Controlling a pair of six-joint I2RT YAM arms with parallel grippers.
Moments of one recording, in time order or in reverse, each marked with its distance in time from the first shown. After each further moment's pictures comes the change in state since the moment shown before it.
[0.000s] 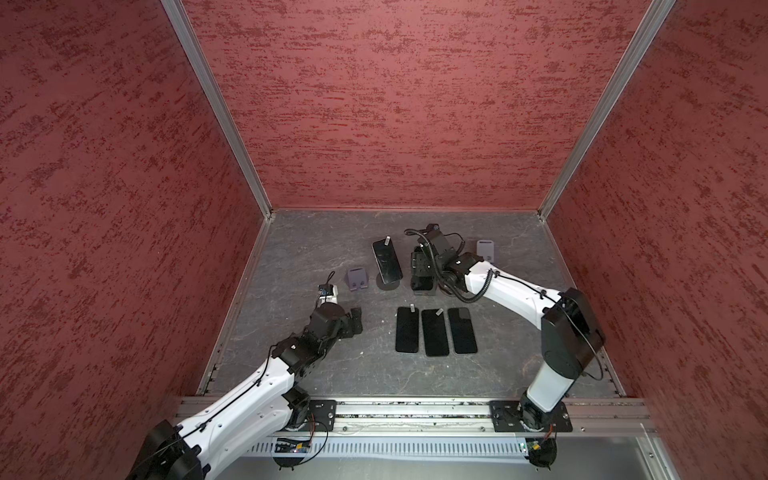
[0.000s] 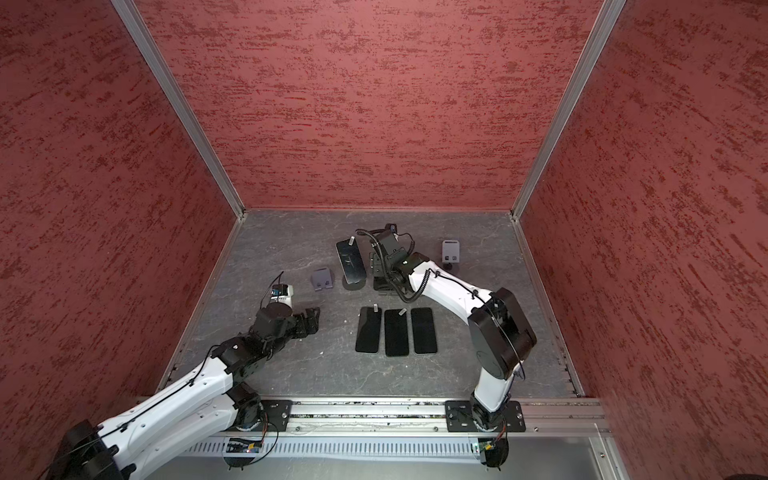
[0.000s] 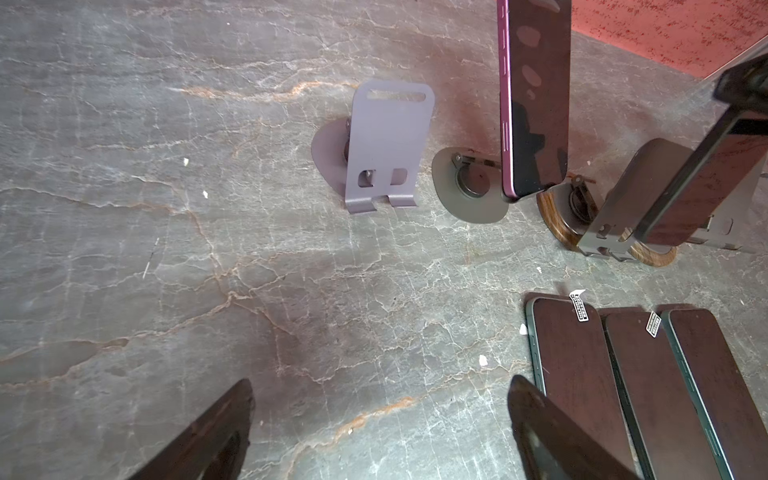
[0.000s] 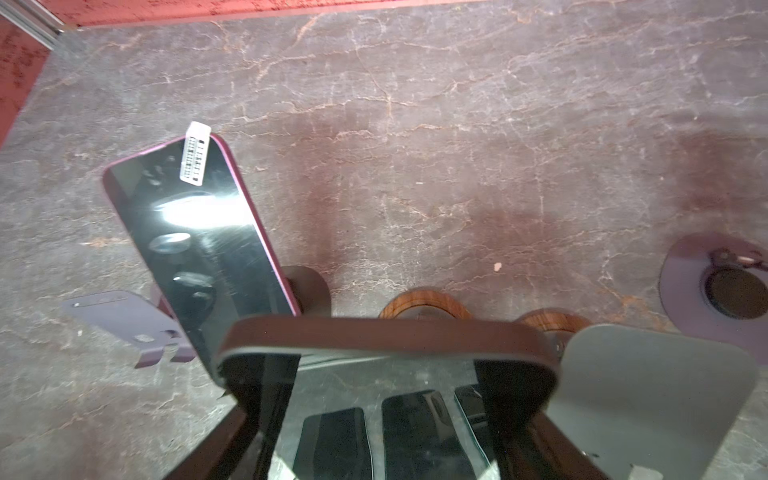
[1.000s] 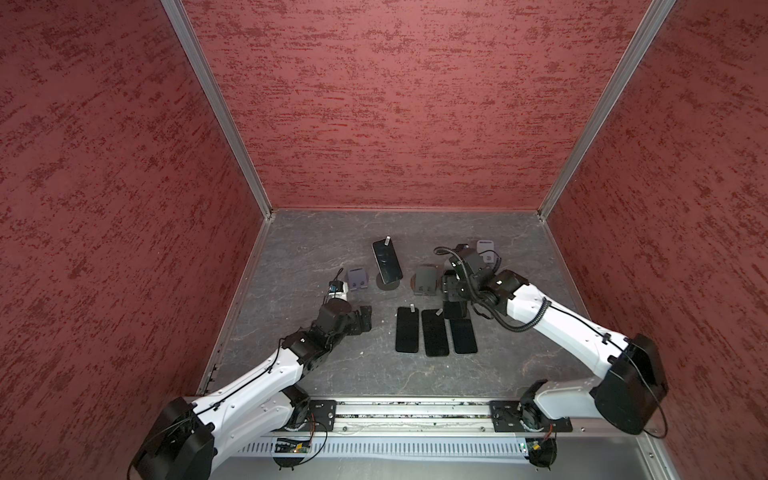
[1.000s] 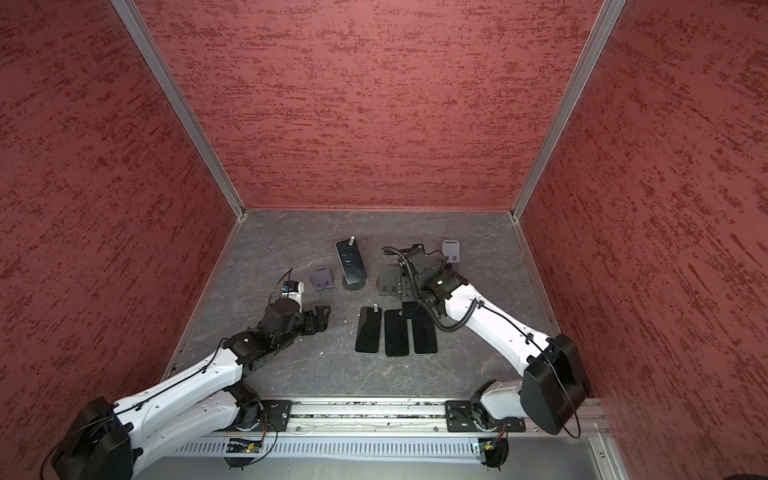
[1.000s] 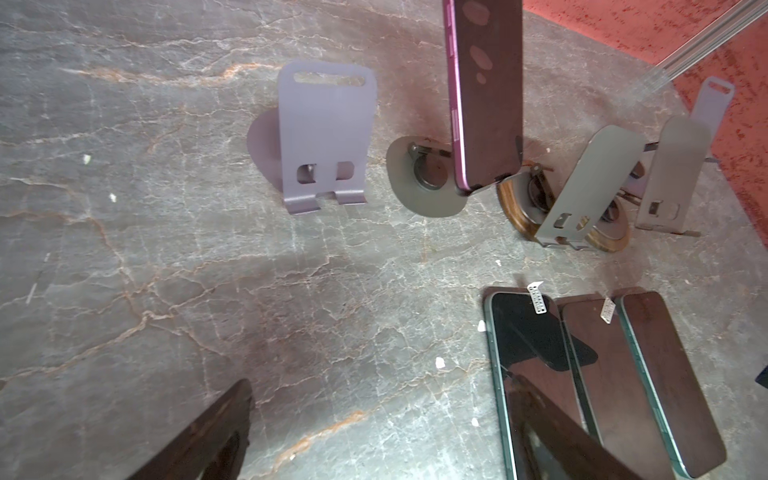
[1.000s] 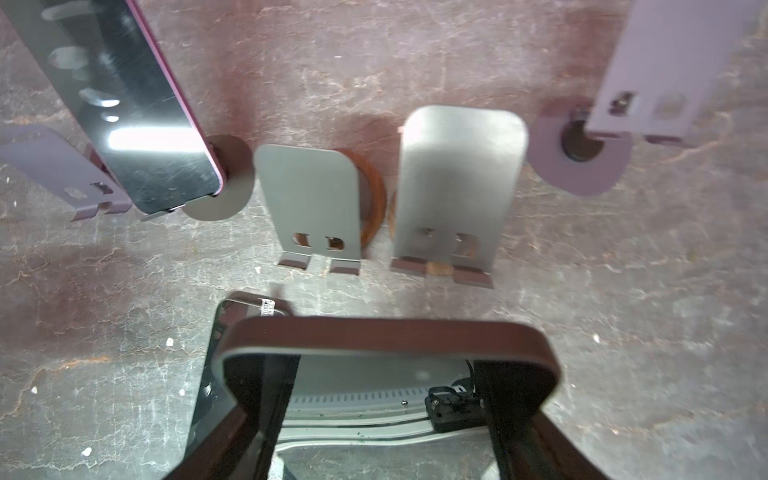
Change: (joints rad) left arm -0.036 0.118 0.021 0.127 0.068 -0.016; right arm -0.057 -0.383 -0.277 -0.269 -0.029 -0.025
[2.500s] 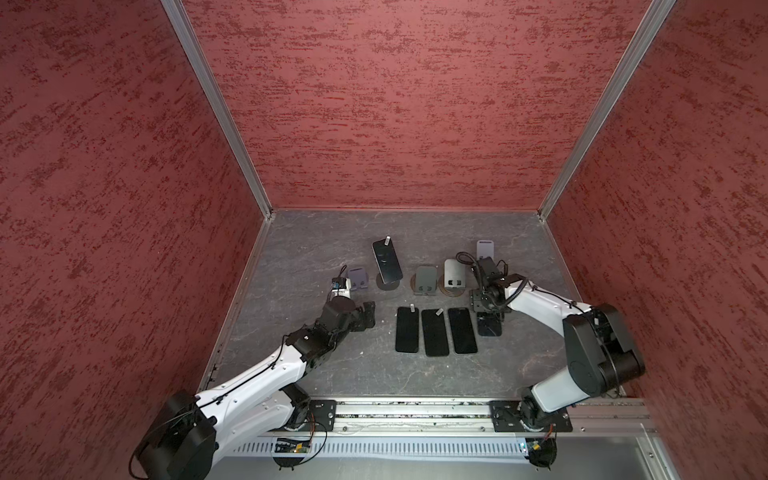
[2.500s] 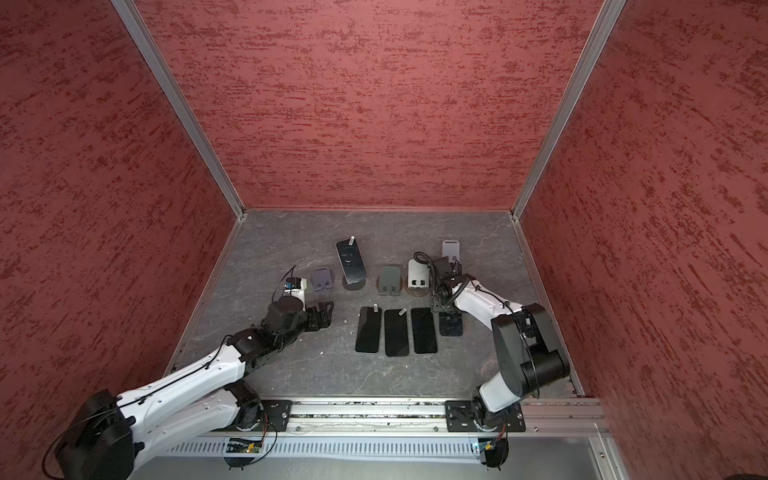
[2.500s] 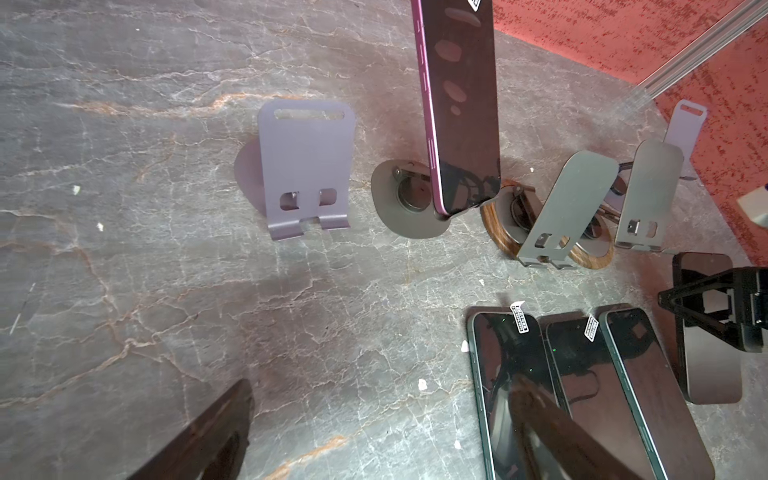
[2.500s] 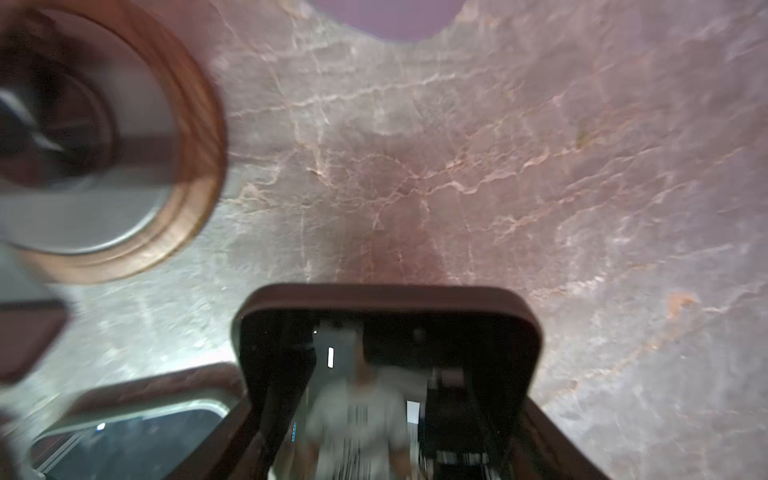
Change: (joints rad) left arm -0.026 0.037 0.035 0.019 -0.043 -0.005; right arm -0.287 0.233 -0.188 0.105 0.050 -0.140
